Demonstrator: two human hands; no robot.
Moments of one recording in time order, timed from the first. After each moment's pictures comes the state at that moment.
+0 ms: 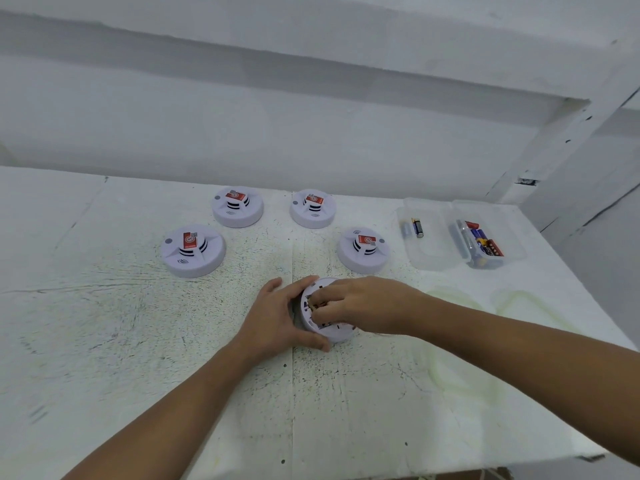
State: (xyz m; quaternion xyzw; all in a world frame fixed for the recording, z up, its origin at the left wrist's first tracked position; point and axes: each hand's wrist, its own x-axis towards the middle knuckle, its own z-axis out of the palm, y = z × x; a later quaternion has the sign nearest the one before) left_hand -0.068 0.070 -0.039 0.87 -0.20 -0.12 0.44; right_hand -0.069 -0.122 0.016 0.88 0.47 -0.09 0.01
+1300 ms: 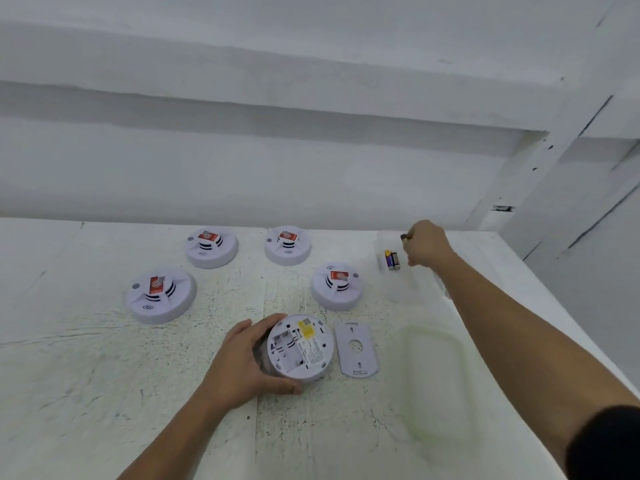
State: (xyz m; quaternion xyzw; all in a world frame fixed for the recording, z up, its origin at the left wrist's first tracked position) left_hand -0.063 0.064 -0.058 0.88 -0.14 -0.11 0.45; right_hand 0.033 -0.263 0.046 0.93 -0.26 0.00 -0.24
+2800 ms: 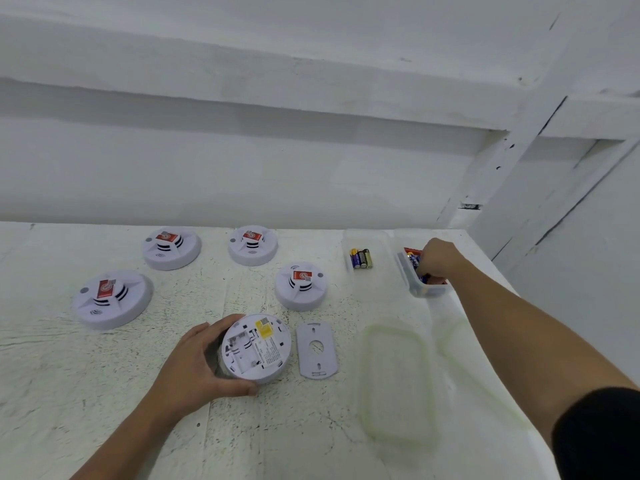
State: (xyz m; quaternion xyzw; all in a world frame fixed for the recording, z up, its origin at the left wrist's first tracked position) left_hand -0.066 0.057 -0.057 0.87 -0.15 -0.06 0.46; right_hand 0.018 -0.369 0.021 0.96 -0.25 -0.12 -0.06
